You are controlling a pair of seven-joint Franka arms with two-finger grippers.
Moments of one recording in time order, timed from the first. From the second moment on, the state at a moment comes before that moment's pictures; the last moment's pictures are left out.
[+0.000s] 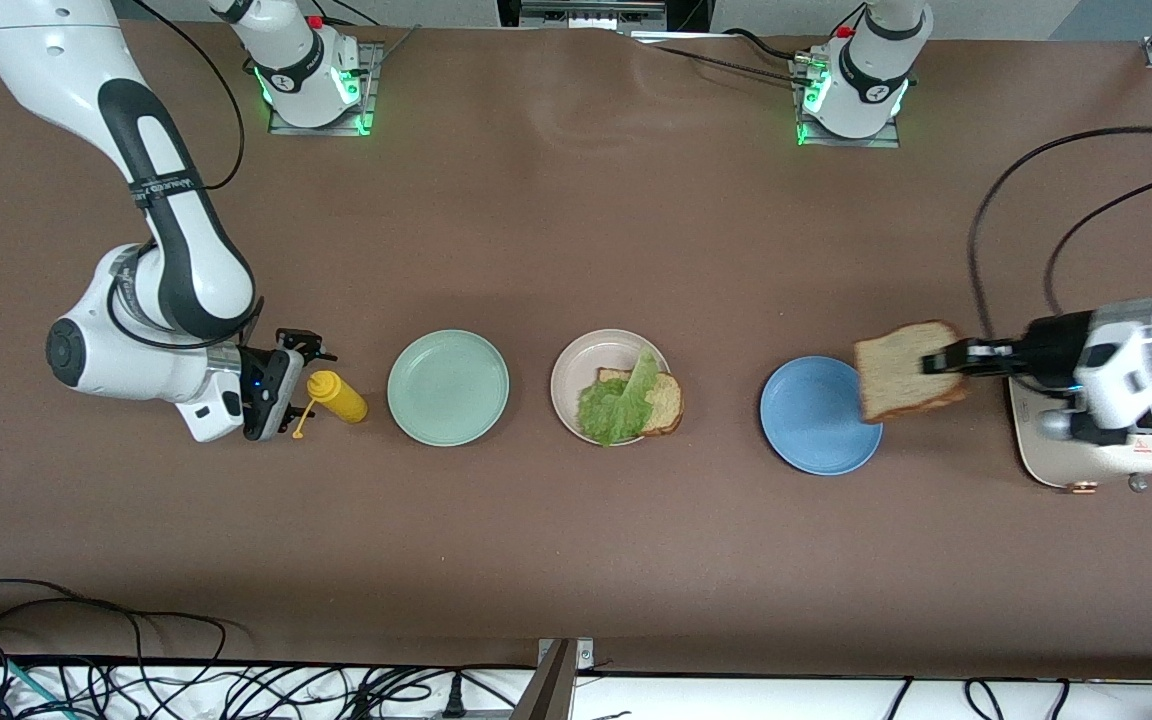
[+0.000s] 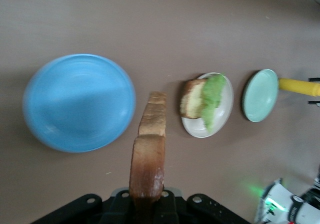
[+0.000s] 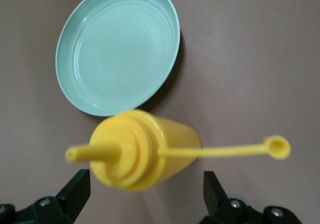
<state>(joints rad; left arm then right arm) 0.30 0.46 -0.36 -1.46 -0.46 1.69 0.08 0.01 0.52 0.06 -1.78 0.43 2.11 -1.30</state>
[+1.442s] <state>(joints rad) -0.13 0.82 -0.35 -1.47 -0.72 2.16 0.18 0.07 0.12 0.03 -1.77 0.08 1.84 -0.09</state>
